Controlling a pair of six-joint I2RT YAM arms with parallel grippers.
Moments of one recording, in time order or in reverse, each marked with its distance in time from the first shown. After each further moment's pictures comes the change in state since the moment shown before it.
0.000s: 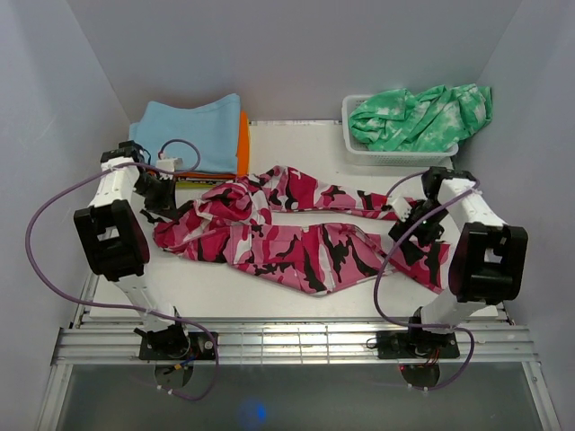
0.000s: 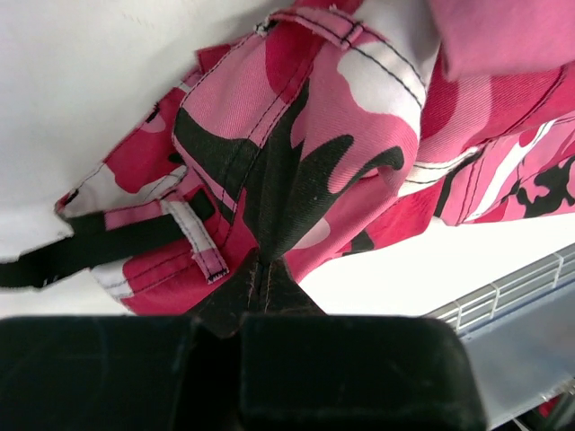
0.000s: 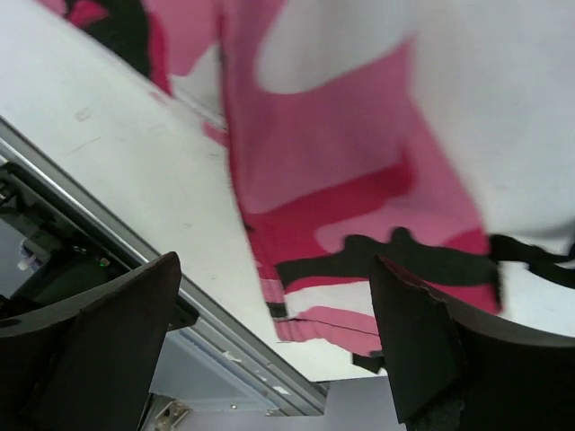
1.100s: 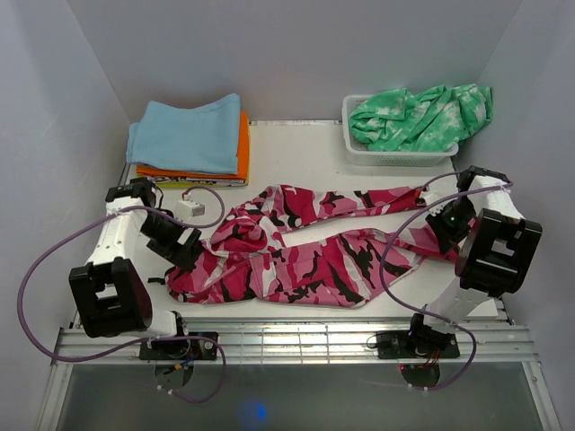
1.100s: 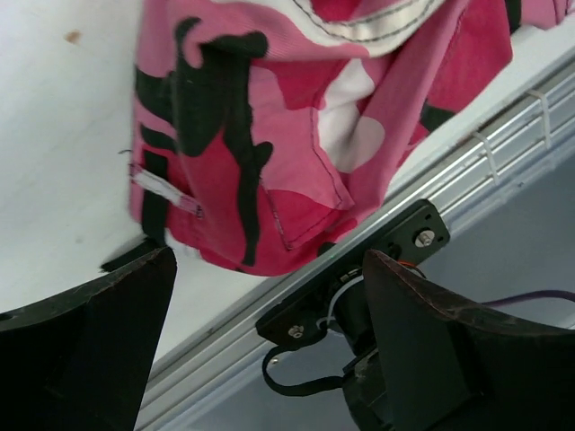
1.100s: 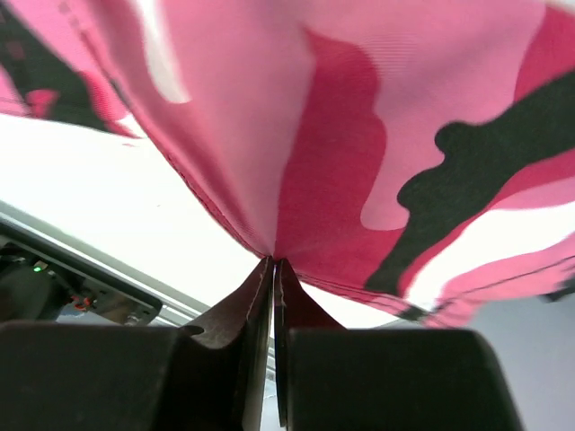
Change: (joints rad) left arm -0.066 -0.456 -0.432 -0.161 -0.046 0.334; right arm -0.238 0.078 0.013 0.079 0.111 0.014
